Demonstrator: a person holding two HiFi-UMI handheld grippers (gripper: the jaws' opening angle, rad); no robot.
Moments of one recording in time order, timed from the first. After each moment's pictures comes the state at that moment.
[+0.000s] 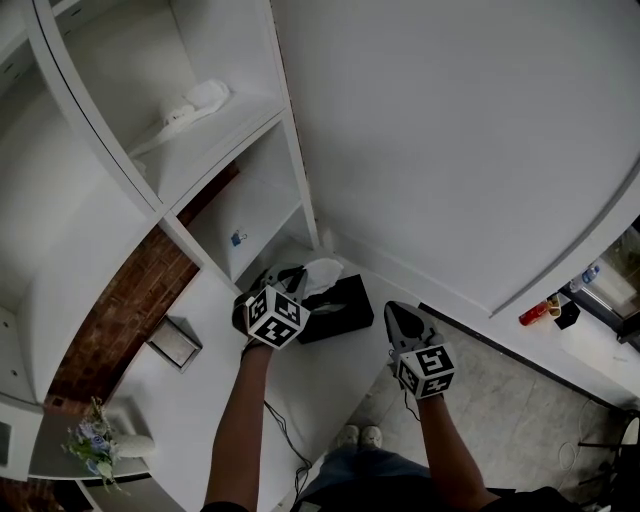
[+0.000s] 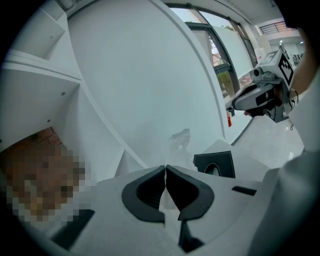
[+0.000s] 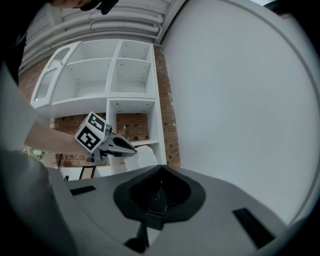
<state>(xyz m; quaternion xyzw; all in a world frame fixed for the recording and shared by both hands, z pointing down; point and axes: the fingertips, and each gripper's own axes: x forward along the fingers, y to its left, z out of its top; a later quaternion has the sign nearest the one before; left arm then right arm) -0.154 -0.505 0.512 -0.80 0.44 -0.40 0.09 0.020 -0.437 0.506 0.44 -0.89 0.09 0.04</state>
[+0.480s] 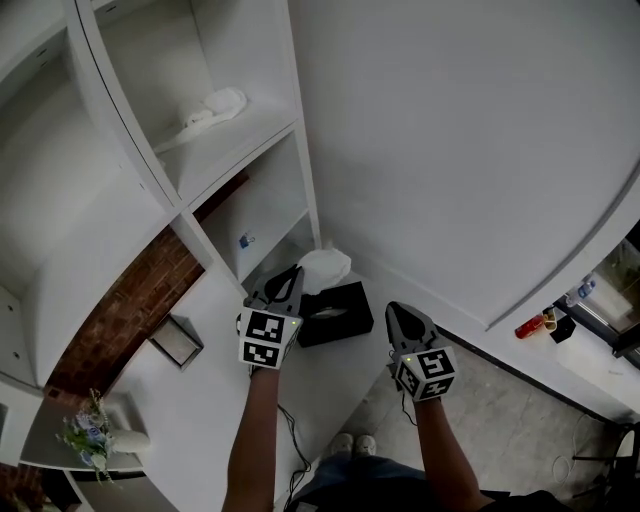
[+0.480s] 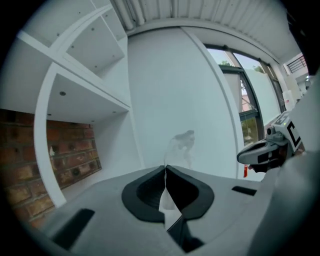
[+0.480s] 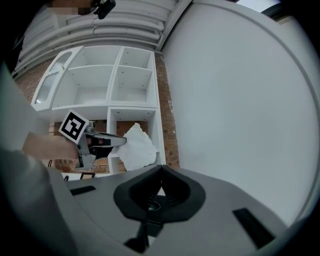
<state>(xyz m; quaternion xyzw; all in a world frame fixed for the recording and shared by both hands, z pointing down) -0.158 -0.468 0.418 -0.82 0.55 -0.16 0.04 0.022 -0.433 0.475 0.45 -0.89 0.07 0.01</state>
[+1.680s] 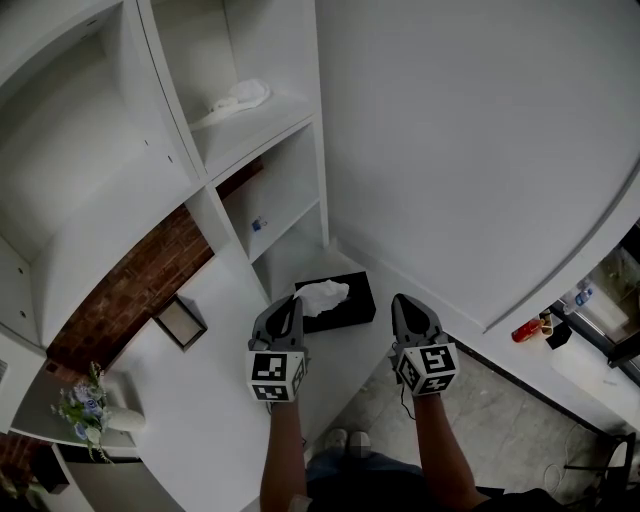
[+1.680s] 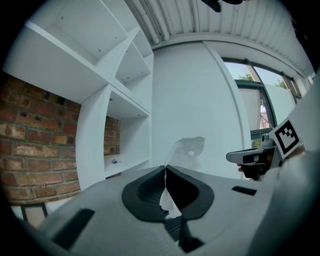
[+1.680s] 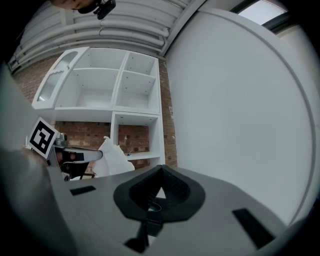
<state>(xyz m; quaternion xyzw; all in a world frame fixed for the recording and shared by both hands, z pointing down) -0.170 -0.366 0.441 -0.77 0.64 -0.06 -0.01 0.026 -0.406 0.456 0.47 -0.88 0.05 0.00</state>
